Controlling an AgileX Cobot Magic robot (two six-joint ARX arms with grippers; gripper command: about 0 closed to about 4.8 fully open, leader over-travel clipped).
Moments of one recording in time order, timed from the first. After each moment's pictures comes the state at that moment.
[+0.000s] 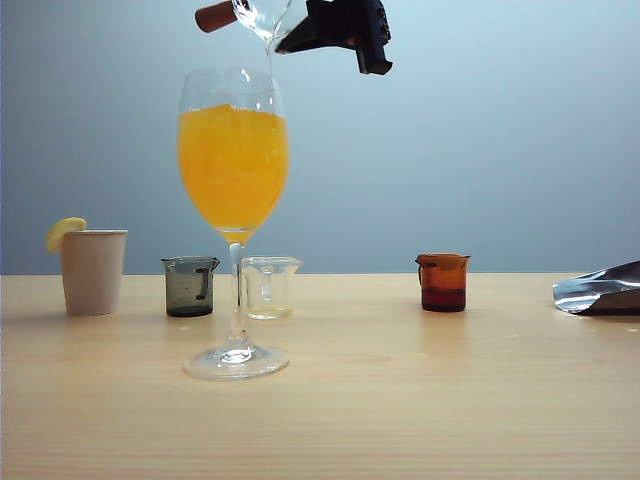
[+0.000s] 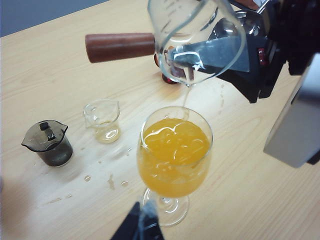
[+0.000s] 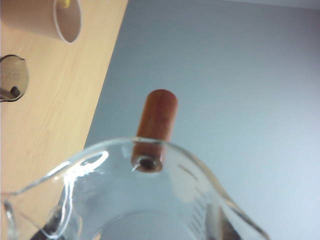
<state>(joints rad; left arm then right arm) -0.53 0.75 0.96 -0.65 0.18 0.10 0.83 1.37 0.99 0.29 0.07 -1.68</state>
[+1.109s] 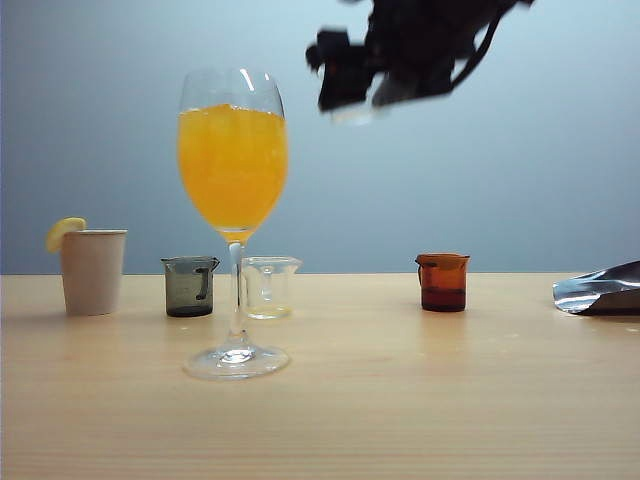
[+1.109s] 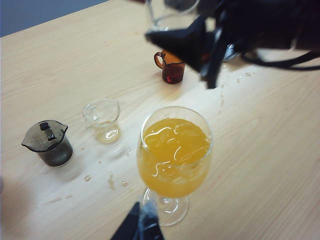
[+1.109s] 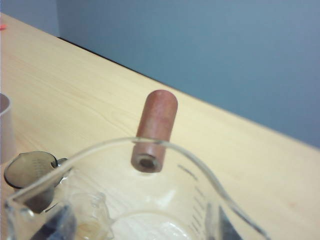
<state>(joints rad) -0.53 0.75 0.96 -0.65 0.18 0.10 0.64 1.54 0.99 0.39 0.16 -0.14</state>
